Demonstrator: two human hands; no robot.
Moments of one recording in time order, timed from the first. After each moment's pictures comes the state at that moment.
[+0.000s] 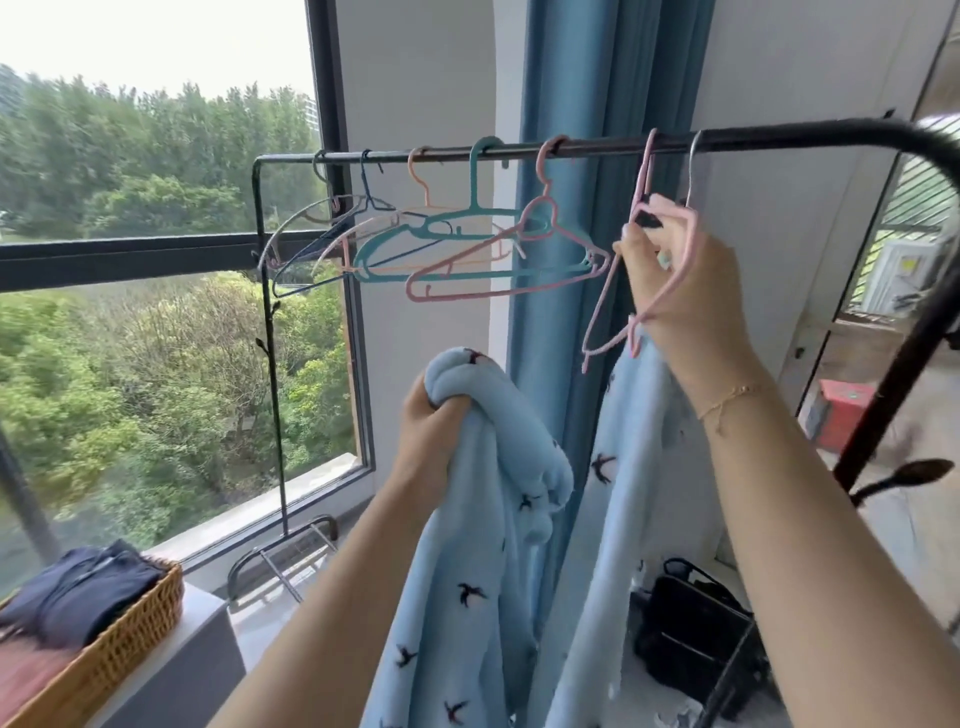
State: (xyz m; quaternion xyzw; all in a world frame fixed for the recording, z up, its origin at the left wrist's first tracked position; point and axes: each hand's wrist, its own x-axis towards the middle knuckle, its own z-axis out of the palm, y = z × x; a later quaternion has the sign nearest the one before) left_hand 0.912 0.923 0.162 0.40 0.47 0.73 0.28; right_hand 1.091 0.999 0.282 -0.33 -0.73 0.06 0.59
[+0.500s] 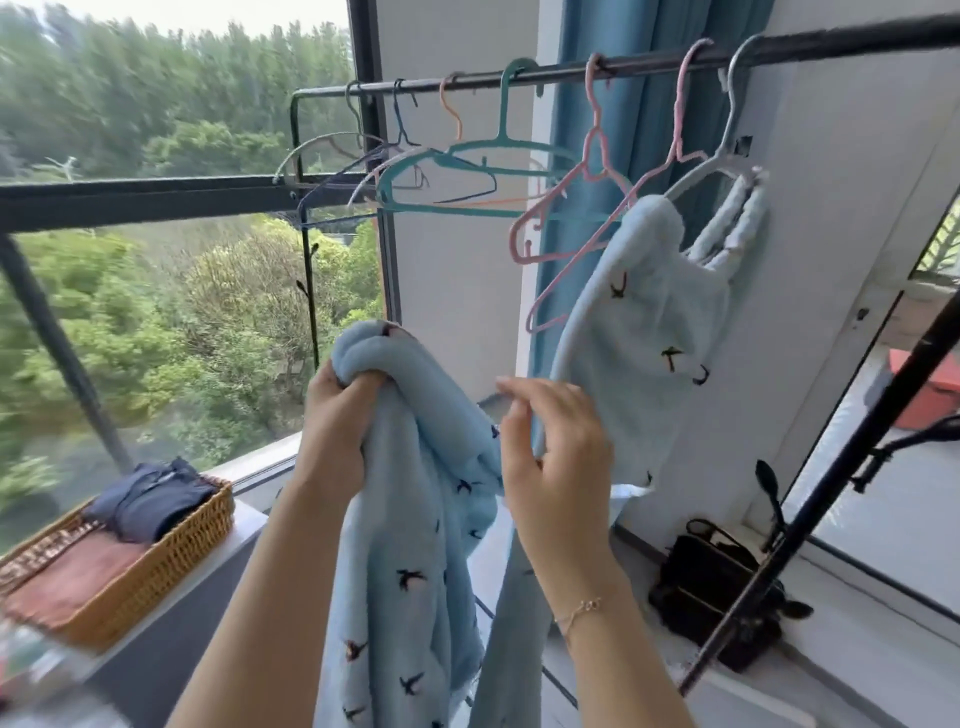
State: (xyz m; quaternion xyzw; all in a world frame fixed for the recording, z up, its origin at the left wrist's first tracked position) left_hand 0.888 0.853 0.145 0.37 0.51 0.75 0.19; right_hand 1.052 0.889 0.132 -0.26 -0.73 0.14 0.62
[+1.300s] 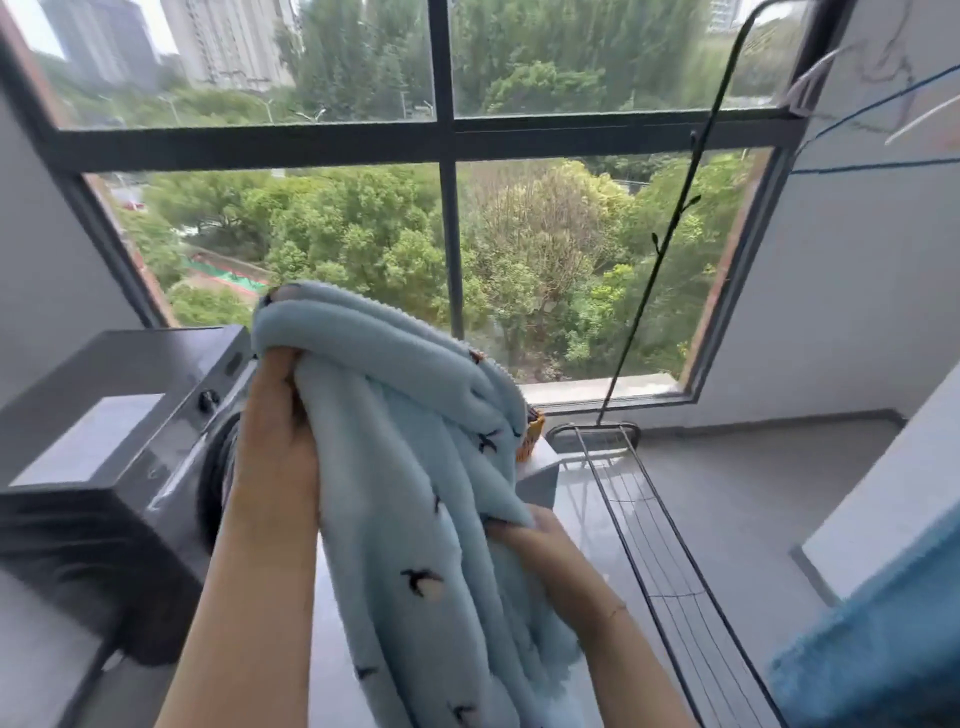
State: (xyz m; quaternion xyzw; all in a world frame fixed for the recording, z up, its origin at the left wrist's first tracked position) left_hand 0.651 0.547 0.134 0.09 0.35 0.93 0.10; right_hand 0.726 0.725 -0.023 -0.18 -0.69 0.70 0.00
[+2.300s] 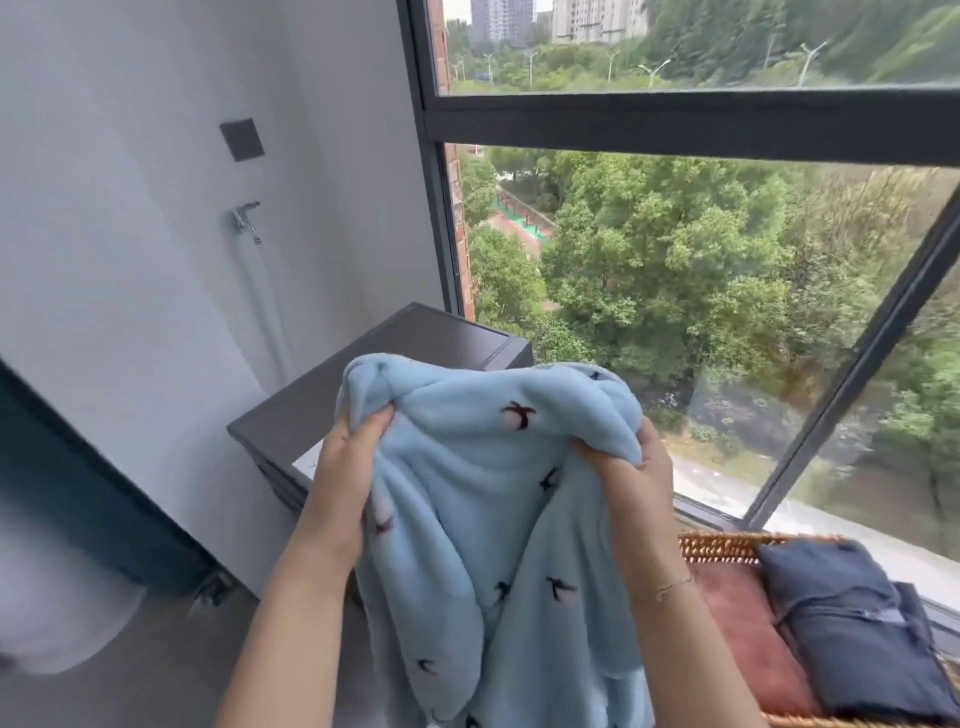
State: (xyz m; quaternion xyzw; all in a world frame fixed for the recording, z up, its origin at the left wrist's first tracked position) left_hand 0.309 0.332 0.091 -0.18 0.65 0.73 -0.13; right_hand 0.235 0.533 0.025 0.02 -0.59 0.80 0.08
